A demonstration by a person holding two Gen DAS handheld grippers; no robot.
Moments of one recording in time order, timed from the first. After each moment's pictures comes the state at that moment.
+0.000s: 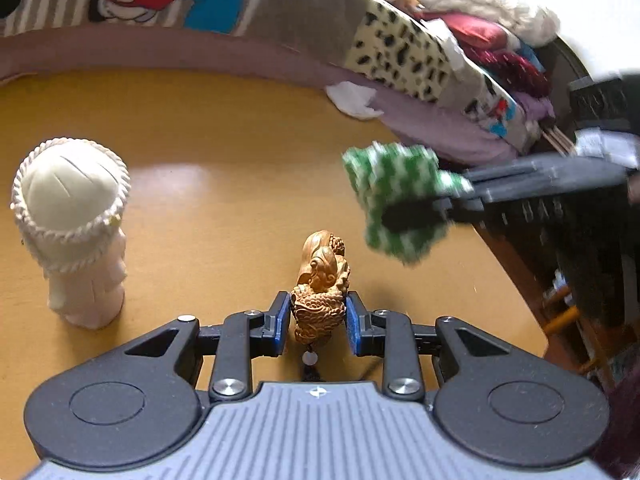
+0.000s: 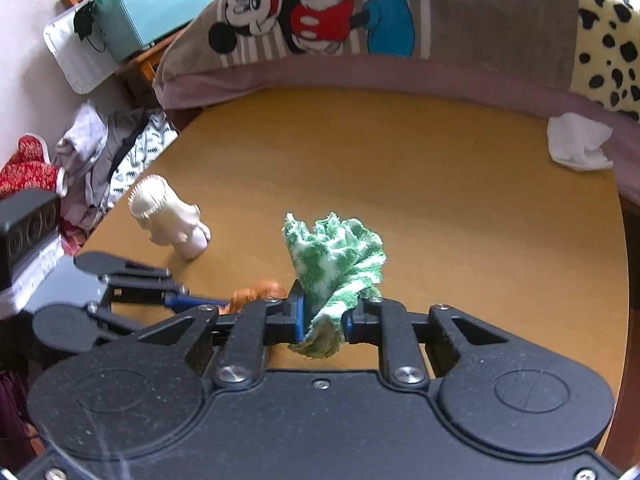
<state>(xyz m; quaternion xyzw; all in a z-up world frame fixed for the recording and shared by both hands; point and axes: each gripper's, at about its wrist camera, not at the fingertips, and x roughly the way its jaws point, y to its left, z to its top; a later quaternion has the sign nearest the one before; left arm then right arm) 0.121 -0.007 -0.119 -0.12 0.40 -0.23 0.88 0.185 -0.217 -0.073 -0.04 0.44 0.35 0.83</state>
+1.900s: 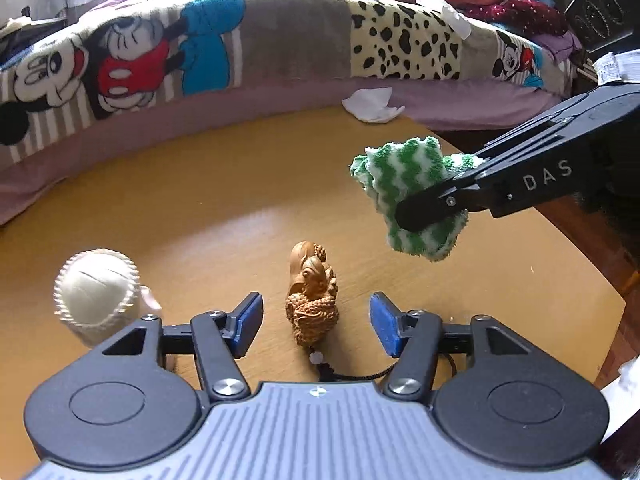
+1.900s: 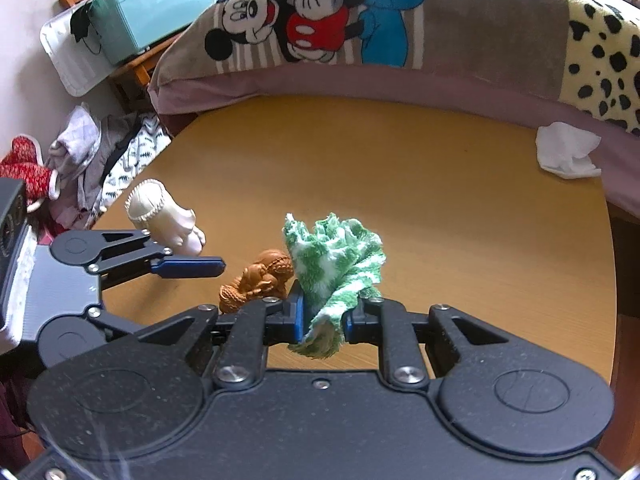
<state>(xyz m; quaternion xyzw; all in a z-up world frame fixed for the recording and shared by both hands) 0.118 -0.050 -0.096 0.05 0.37 -0.15 0.92 0.178 -0.214 -0.065 -0.03 0.42 0.34 0.84</state>
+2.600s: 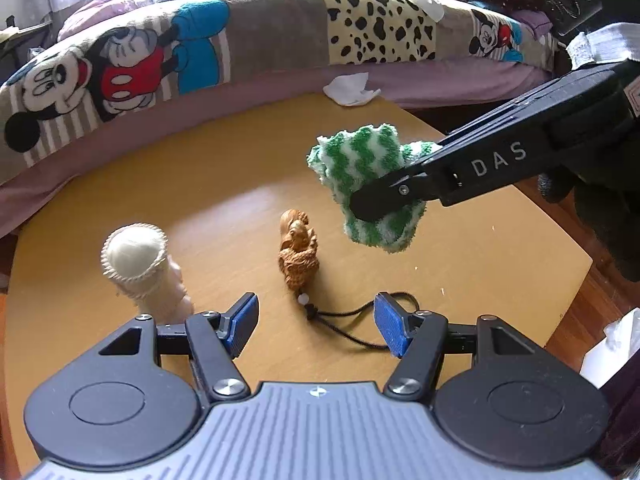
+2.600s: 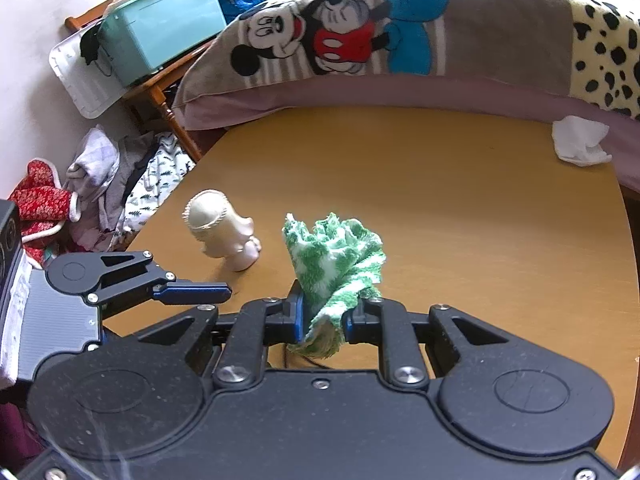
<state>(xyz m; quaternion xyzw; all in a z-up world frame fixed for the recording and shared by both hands) 0.073 -0.043 -0.066 0.08 0.40 -0.16 0.90 0.137 -0.197 -0.050 0.00 0.41 0.34 0.84</state>
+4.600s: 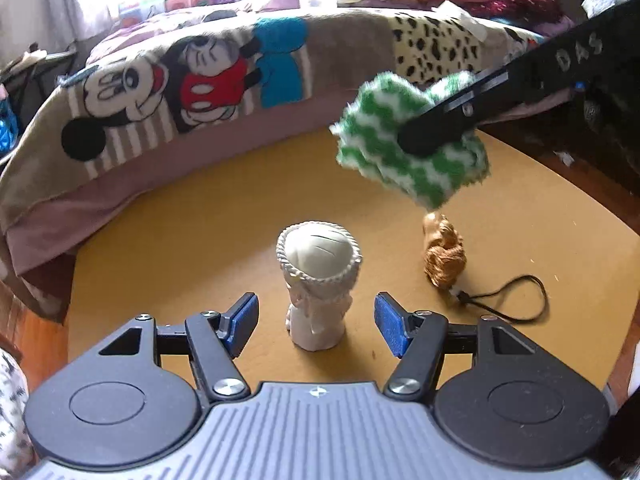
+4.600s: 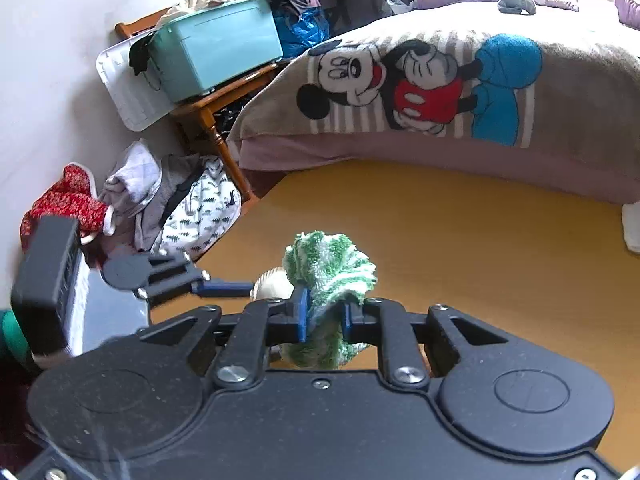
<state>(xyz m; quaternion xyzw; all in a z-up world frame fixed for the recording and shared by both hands) 0.105 0.054 -0.073 0.11 0.34 -0.13 0.92 0.155 -0.143 -0.053 0.01 0.35 0.41 0.84</state>
